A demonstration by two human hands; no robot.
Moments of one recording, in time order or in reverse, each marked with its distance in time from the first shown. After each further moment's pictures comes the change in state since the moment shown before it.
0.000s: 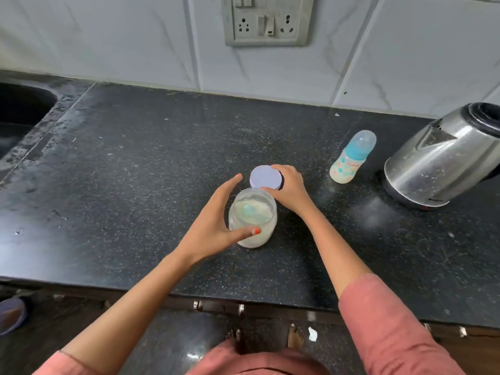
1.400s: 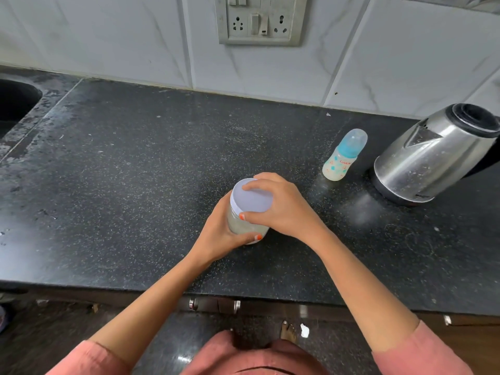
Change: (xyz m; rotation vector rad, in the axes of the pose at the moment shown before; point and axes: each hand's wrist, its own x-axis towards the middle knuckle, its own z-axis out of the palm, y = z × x) left_hand -0.005 -0.018 0.031 -0.318 0.038 -0.154; right_hand -0.099 -0.091 -0.046 0.012 -0.169 -0.136
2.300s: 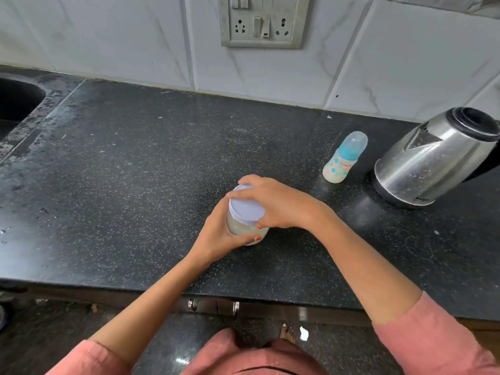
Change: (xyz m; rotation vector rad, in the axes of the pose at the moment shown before) left_hand -0.002 0.005 0.000 0.072 0.014 -0.046; right_hand 0.018 -0.017 -0.016 -0.498 -0.464 -0.119
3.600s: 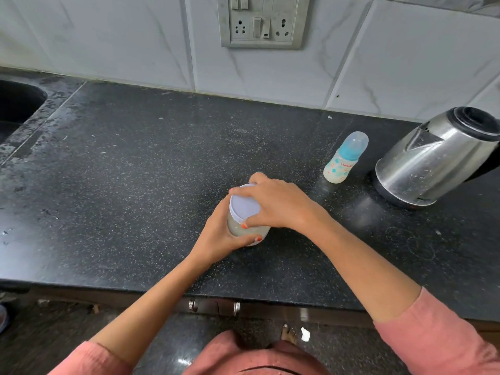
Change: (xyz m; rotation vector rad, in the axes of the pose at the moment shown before) left_hand 0.001 -0.004 0.000 -0.017 -0.010 0.008; right_hand 0.000 -0.007 0.000 -0.106 0.104 0.111
